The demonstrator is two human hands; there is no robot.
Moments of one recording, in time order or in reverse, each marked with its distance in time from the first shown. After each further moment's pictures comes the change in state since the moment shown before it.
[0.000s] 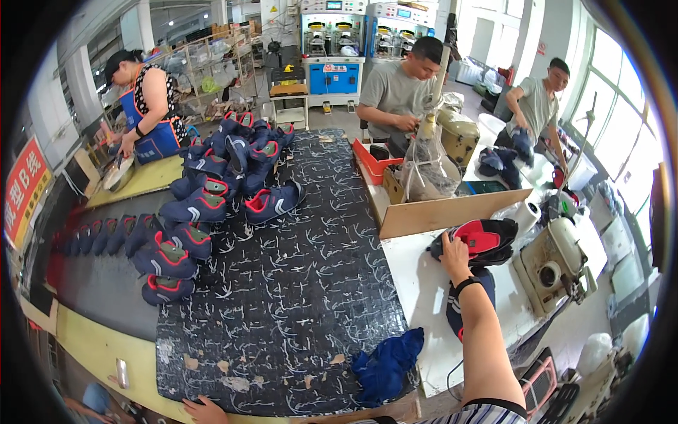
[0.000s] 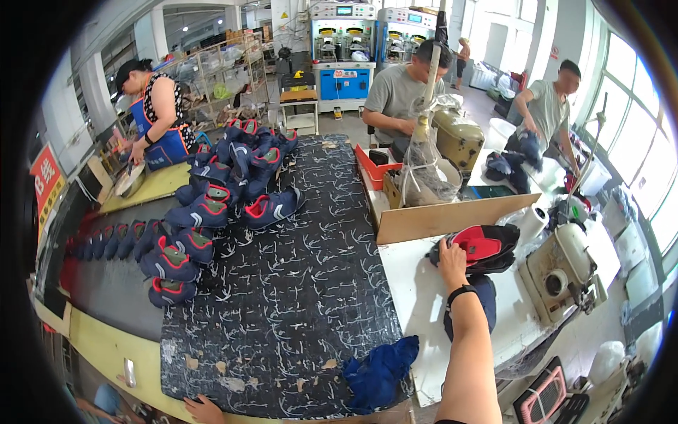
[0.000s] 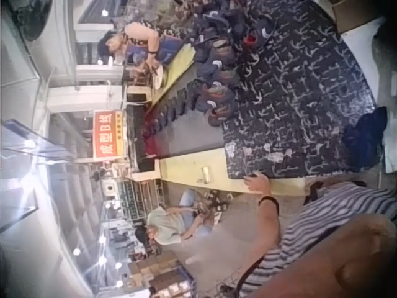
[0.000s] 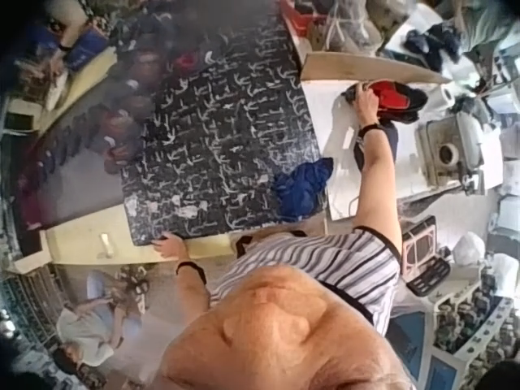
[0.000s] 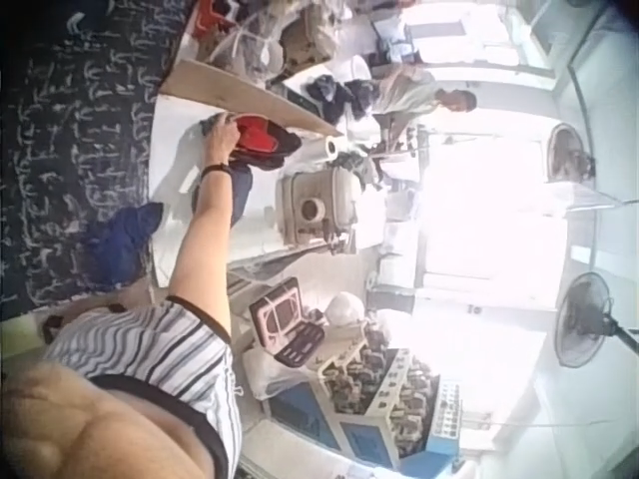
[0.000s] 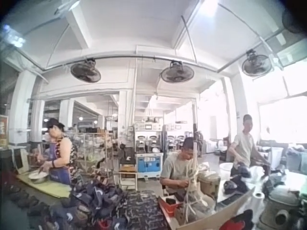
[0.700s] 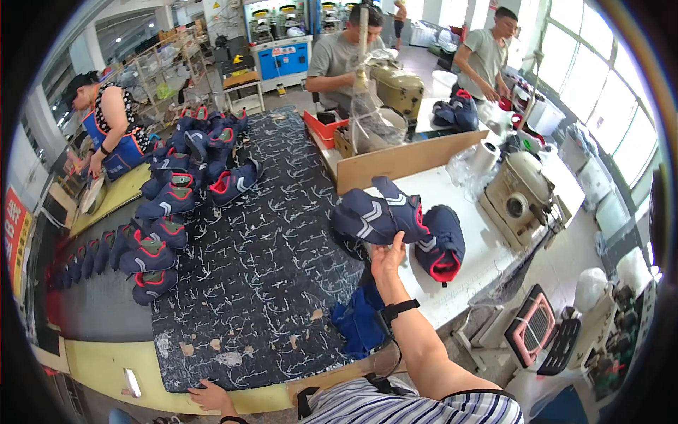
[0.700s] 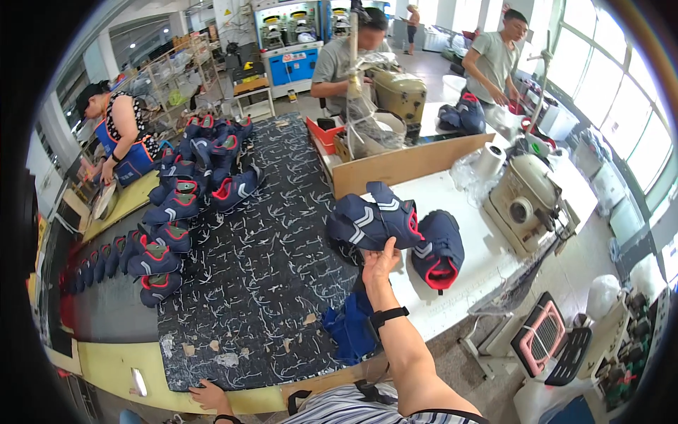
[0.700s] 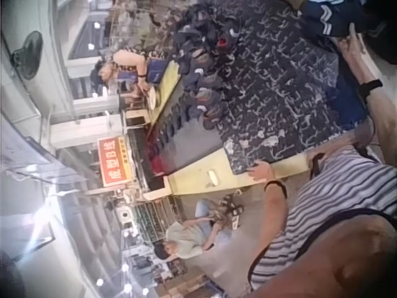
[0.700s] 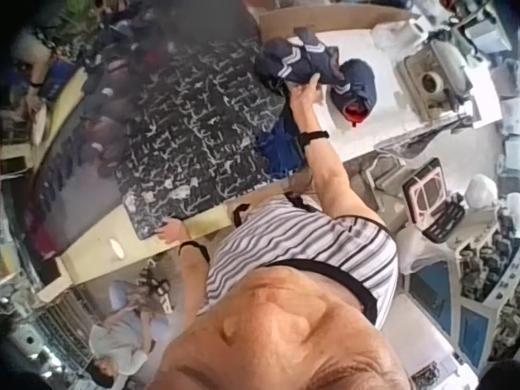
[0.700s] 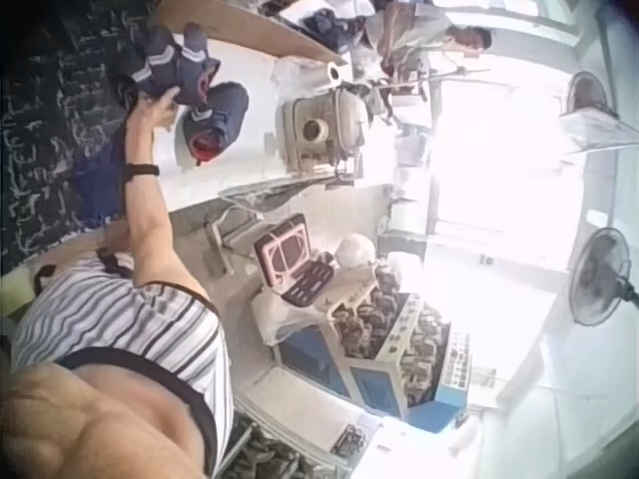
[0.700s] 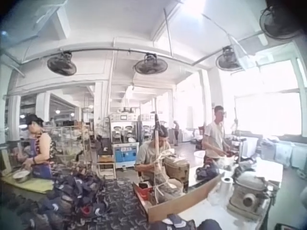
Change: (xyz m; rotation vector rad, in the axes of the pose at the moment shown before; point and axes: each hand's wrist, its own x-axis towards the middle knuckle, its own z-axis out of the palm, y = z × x) left_hand 0.013 -0.009 0.035 0.150 -0.046 -0.180; right_hand -0.135 -0.133 -0.051 2.650 0.617 1.087
